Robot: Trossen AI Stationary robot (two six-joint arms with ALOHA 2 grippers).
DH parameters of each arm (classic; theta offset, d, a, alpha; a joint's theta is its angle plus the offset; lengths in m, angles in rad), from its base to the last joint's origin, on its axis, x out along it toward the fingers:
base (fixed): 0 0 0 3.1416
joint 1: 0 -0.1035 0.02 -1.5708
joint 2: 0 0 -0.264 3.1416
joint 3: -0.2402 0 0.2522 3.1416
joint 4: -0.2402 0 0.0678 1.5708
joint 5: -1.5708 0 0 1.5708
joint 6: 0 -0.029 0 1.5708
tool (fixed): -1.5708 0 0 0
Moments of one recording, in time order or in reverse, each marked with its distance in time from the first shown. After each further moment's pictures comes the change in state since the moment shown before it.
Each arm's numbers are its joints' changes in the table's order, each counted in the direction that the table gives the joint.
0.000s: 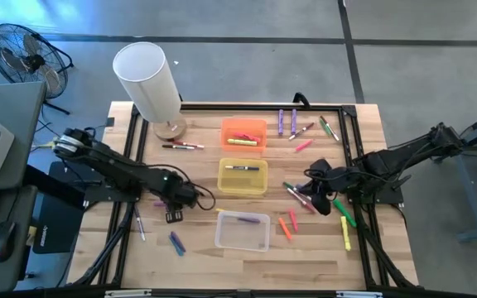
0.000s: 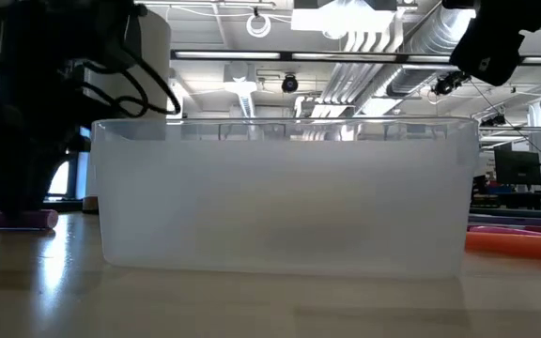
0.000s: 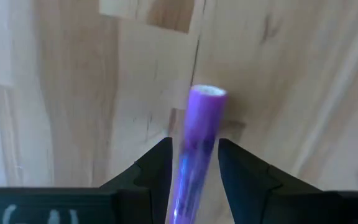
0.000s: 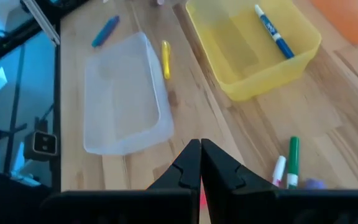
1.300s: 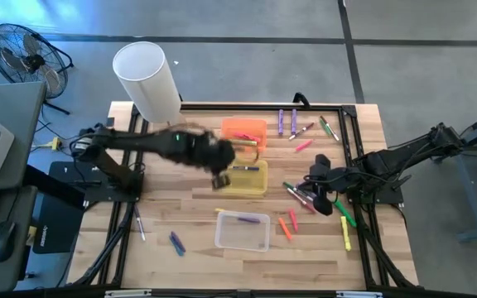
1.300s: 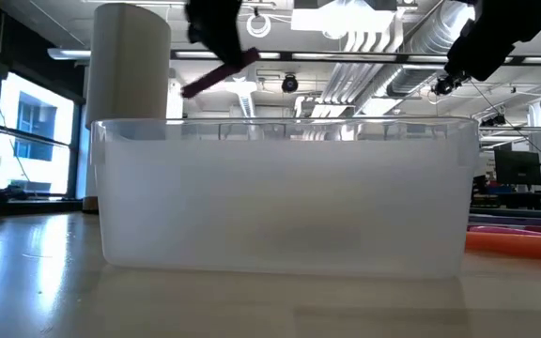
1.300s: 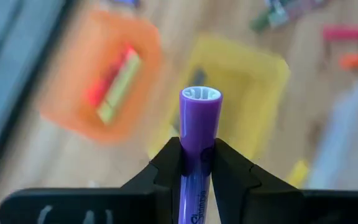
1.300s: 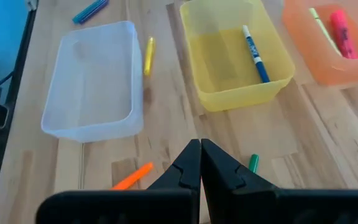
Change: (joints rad) left arm -0.284 -0.150 -0.823 -0.148 -0.295 -0.242; right arm 0.000 0.000 0.000 -0.036 0.070 0.236
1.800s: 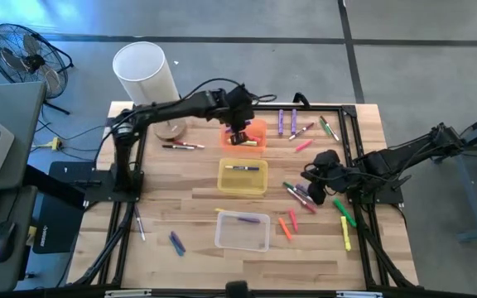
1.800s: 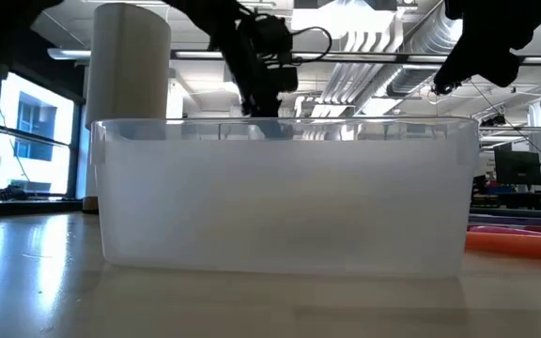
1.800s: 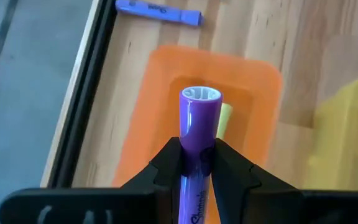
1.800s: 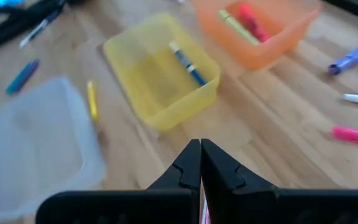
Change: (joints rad) left arm -0.434 -0.341 -0.175 0.211 0.295 -0.505; right arm 0.000 0.015 0.000 -0.085 0.241 -0.344
